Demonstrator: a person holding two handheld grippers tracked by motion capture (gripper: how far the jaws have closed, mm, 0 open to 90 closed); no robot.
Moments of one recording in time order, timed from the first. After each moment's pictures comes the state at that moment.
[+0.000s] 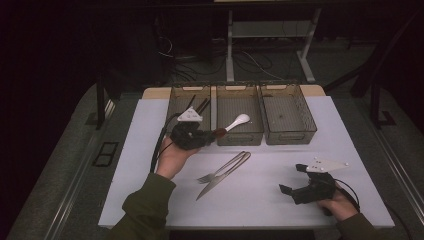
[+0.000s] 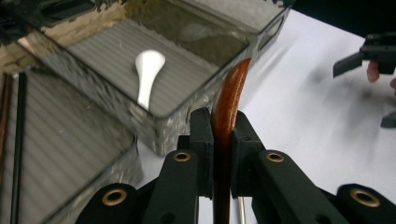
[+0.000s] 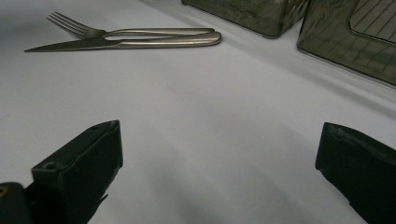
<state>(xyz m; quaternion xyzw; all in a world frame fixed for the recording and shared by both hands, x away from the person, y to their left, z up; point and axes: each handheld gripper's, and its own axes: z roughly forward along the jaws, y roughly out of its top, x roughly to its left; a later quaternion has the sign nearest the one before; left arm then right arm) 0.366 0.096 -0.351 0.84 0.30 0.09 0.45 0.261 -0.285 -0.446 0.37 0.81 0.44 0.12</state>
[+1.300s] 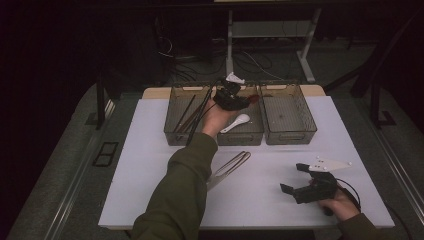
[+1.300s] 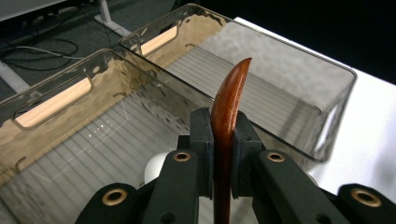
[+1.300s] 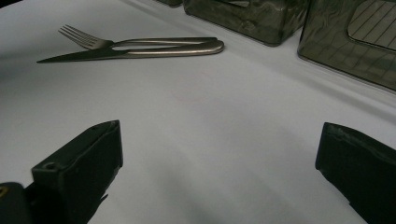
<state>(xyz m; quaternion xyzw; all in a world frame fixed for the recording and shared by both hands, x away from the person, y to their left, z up) 0.482 -0.012 -0.344 0.84 0.29 0.11 0.45 0.260 -0.289 -0.444 0.37 0.80 0.46 0.11</state>
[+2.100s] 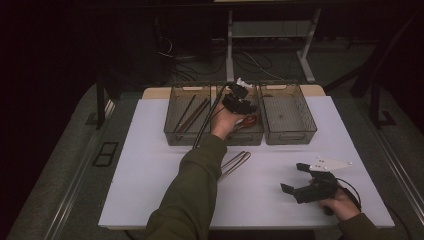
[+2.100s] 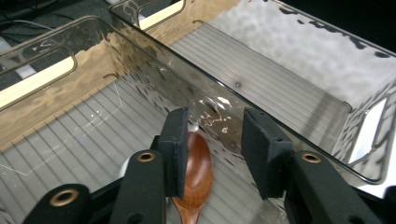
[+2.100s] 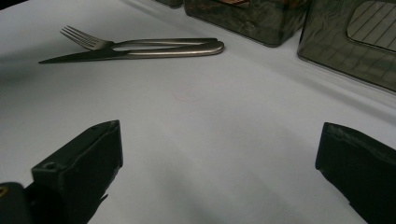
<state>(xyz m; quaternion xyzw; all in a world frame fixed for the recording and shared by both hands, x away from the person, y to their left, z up) 0.494 -0.036 -0.372 0.85 0.32 0.10 0.42 0.261 -0.290 -0.443 0.37 0.80 0.46 0.11</state>
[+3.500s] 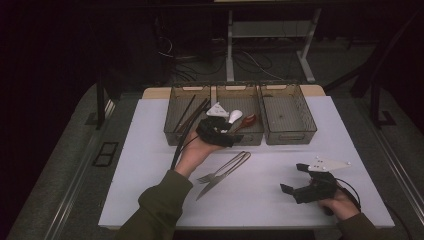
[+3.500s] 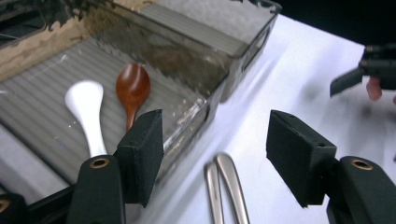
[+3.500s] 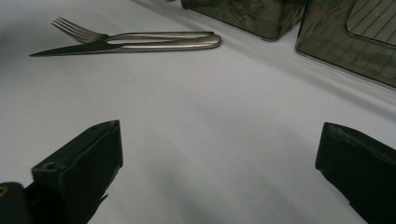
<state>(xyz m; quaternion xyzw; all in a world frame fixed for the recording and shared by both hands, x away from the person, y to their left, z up) 0.381 0.042 -0.365 0.85 0.26 0.08 0.45 0.262 -0.289 -0.446 0.37 0.80 0.45 0.11</state>
